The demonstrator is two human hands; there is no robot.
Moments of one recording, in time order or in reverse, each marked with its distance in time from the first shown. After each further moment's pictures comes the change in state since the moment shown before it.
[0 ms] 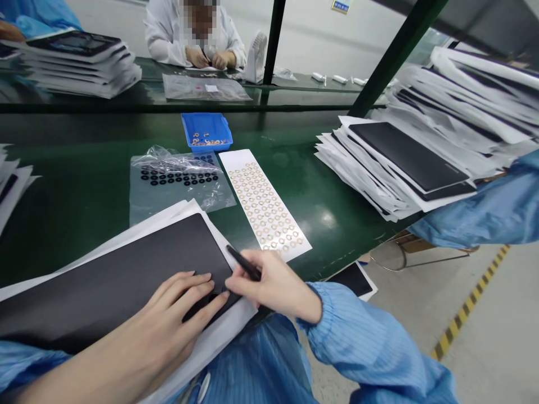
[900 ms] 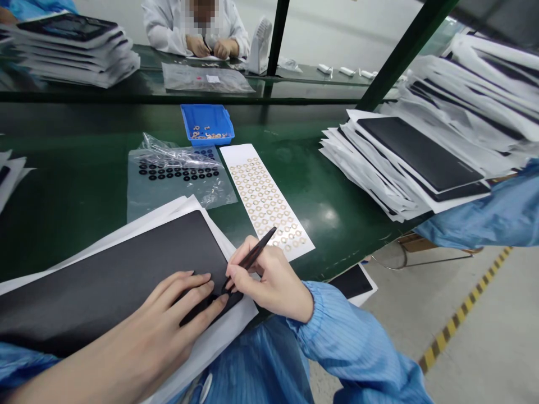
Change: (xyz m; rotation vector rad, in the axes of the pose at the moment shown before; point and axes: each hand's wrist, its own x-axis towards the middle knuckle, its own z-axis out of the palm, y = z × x) left_hand 0.002 0.001 0.003 -0.036 0.008 -0.026; right_hand 0.004 0.013 0.005 0.099 0.072 -0.430
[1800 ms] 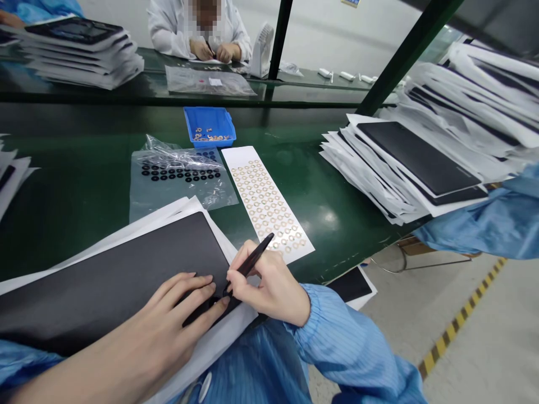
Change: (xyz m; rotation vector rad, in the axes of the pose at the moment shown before) left_hand 0.000 0.000 -0.002 -0.001 -0.052 0.006; right_hand 0.001 -0.004 0.003 -0.201 0.013 -0.090
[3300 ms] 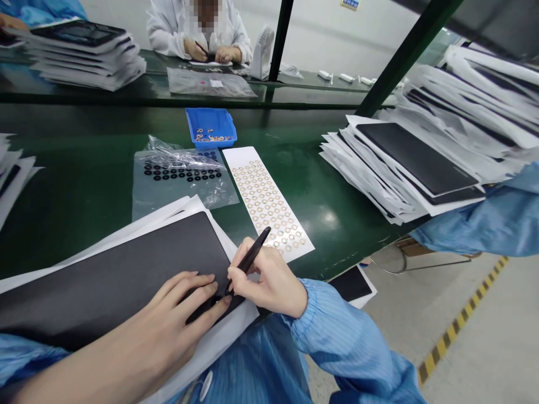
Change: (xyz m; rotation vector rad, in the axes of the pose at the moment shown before) left_hand -0.001 0.001 -0.001 0.042 0.004 0.029; right_hand 0.002 0.002 0.001 -0.023 -0.017 0.022
